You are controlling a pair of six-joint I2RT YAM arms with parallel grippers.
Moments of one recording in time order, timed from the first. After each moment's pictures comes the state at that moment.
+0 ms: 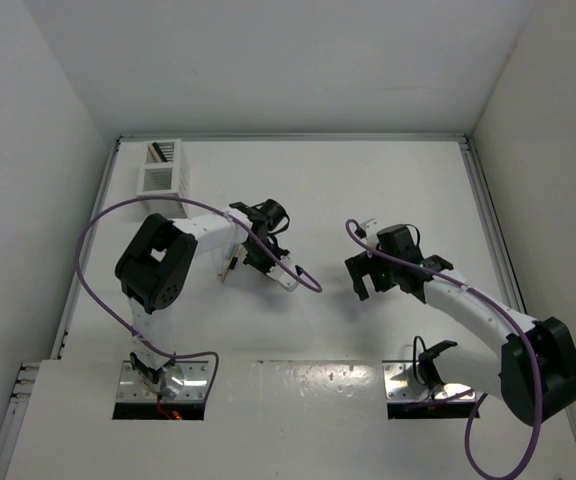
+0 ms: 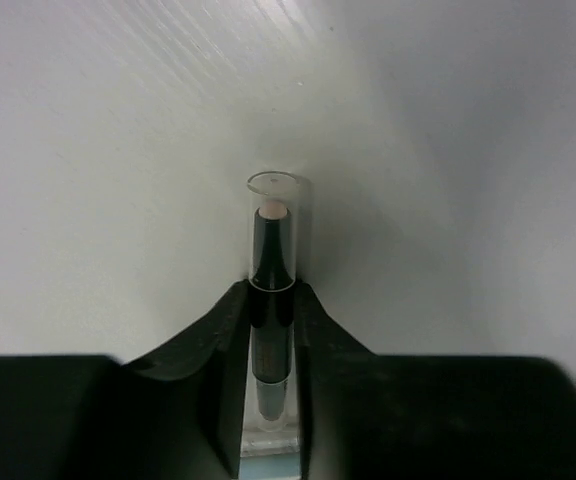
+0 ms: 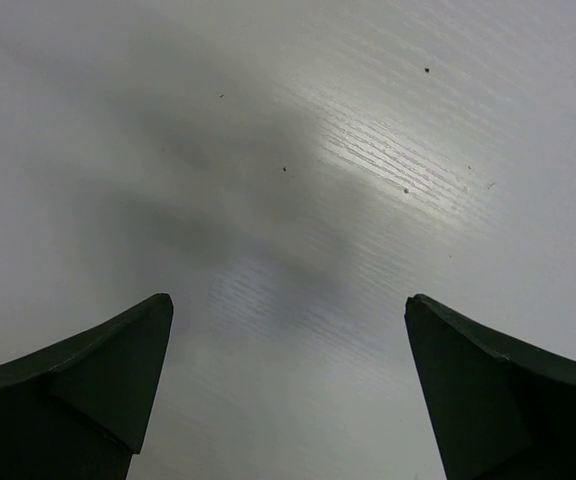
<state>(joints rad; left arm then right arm) -0.61 1.91 1.26 -0.77 0.30 1.61 0.43 1.15 0.55 -0.36 -0.03 -0.04</state>
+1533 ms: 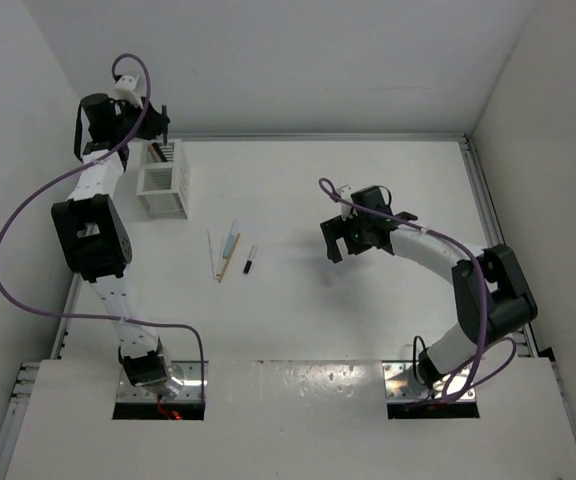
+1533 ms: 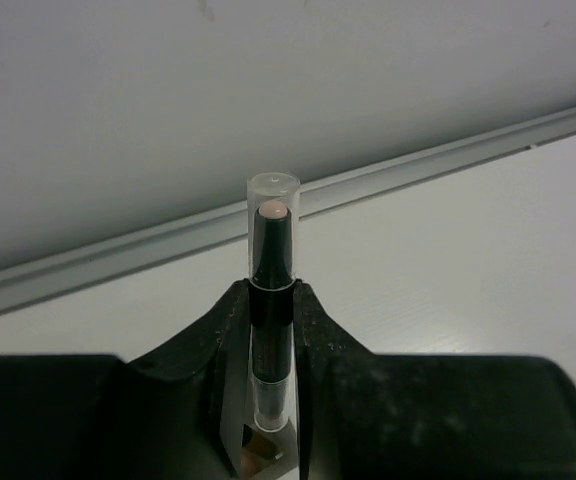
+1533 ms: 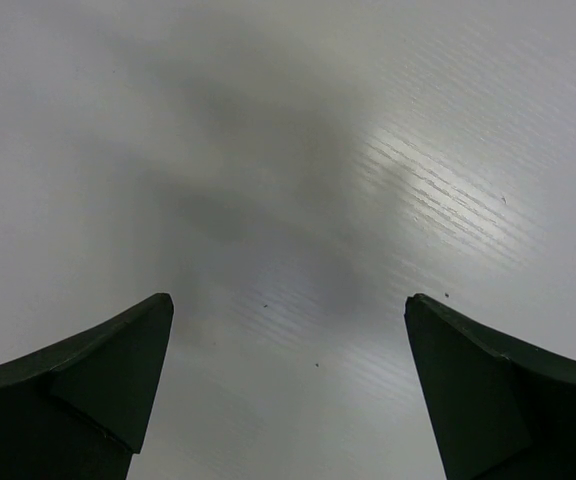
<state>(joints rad) 0.26 2.05 1.79 0.09 0.66 0.01 0.42 1.58 0.90 -0.27 -0.11 -0.01</state>
